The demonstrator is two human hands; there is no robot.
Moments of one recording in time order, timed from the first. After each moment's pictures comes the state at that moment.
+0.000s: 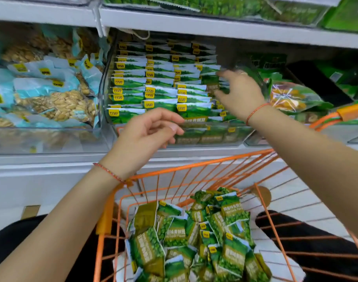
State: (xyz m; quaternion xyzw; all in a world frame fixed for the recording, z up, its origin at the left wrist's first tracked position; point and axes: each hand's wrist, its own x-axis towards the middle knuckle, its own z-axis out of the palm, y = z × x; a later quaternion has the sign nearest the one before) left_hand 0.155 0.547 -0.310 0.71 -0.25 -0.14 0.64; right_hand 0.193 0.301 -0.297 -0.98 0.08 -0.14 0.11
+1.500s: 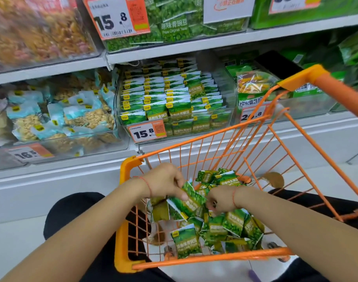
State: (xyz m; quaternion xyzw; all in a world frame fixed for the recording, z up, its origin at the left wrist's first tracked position) left_hand 0.070 0.545 -0.343 0.84 -0.38 -0.34 0.19; right_hand -0.004 0.360 -0.403 -0.89 -0.10 0.41 0.14
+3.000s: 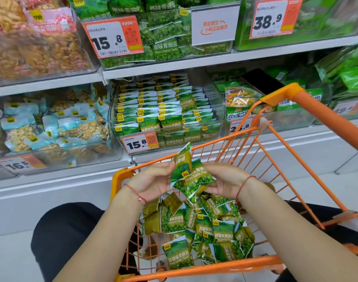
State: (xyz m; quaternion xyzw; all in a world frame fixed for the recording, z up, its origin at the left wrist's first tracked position) left_hand 0.074 0.535 -0.349 0.48 -0.15 -0.48 0.72; right_hand -0.013 0.356 -0.319 -0.52 0.26 0.18 0.79
